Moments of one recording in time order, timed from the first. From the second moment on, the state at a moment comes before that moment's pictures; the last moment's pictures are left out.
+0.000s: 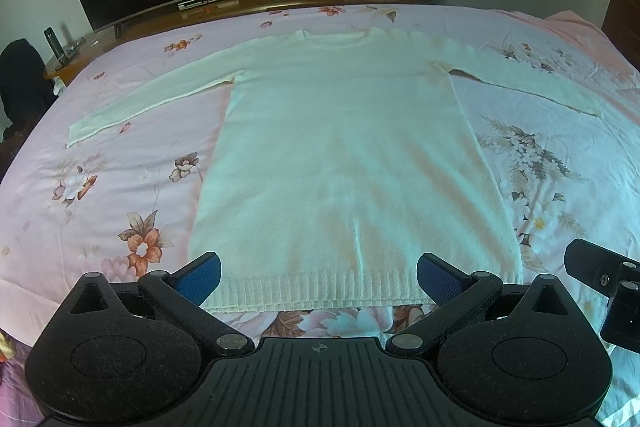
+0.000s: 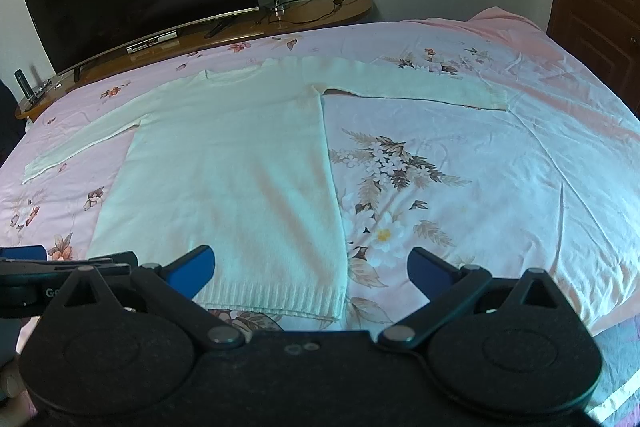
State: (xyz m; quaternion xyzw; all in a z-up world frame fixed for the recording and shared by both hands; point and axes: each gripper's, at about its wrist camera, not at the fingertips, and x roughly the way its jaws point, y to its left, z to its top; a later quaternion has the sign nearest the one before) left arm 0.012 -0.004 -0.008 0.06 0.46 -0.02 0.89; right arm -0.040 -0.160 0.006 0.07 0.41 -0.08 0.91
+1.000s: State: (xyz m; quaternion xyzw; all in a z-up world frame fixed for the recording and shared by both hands) left arm 0.068 -0.001 -0.021 0.06 0.46 0.00 0.88; right arm 0.000 -0.182 -0.011 0.09 0.41 -0.10 0.90
